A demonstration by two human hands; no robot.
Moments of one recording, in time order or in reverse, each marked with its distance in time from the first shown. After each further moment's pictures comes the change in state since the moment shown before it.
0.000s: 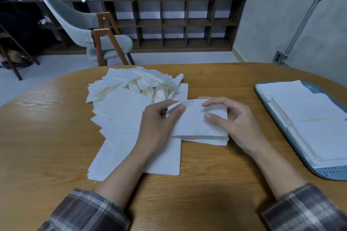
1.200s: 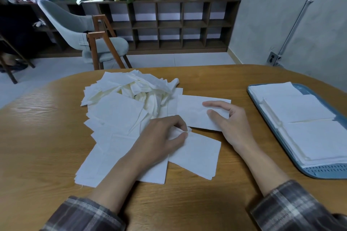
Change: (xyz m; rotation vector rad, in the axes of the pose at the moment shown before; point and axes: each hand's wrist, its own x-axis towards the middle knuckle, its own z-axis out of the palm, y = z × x) left_hand -0.009 -0.002 -0.003 0.441 -0.336 0.220; right_hand 0.009 0.019 -0.007 -0.170 0.252 0.073
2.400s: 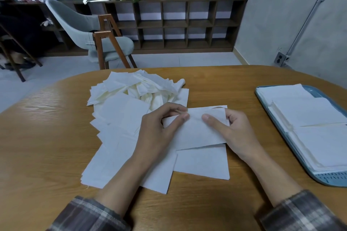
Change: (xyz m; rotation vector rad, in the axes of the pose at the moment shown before) left_hand 0.004 0.014 -0.006 -0.318 0.345 -0.149; right_hand -0.014 -0.021 0.010 0.171 -0.165 0.094
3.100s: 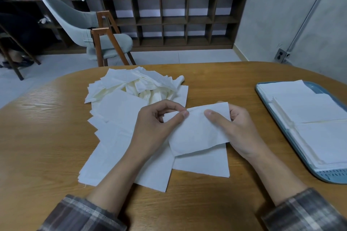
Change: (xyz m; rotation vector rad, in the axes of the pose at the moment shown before) left_hand 0.003 0.000 -0.005 -0.131 -0.020 -0.020; right_hand -0.003 -0.006 0.001 0.126 -0.021 0.048
